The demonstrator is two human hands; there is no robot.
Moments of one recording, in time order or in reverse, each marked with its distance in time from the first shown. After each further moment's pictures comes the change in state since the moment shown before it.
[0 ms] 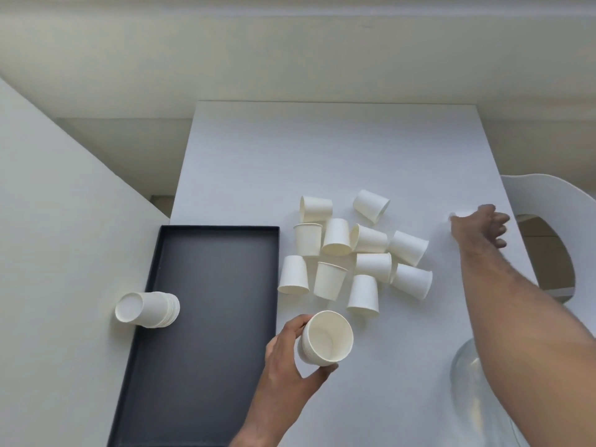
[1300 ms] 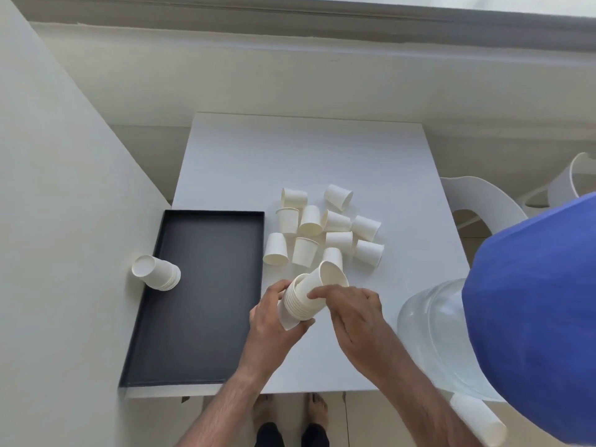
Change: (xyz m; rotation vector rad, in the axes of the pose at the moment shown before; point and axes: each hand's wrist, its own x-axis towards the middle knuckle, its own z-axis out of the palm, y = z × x) left_hand -0.062 0.037 -0.002 0.016 0.077 0.063; right_hand -0.290 0.140 -0.034 -0.056 -0.225 -1.152
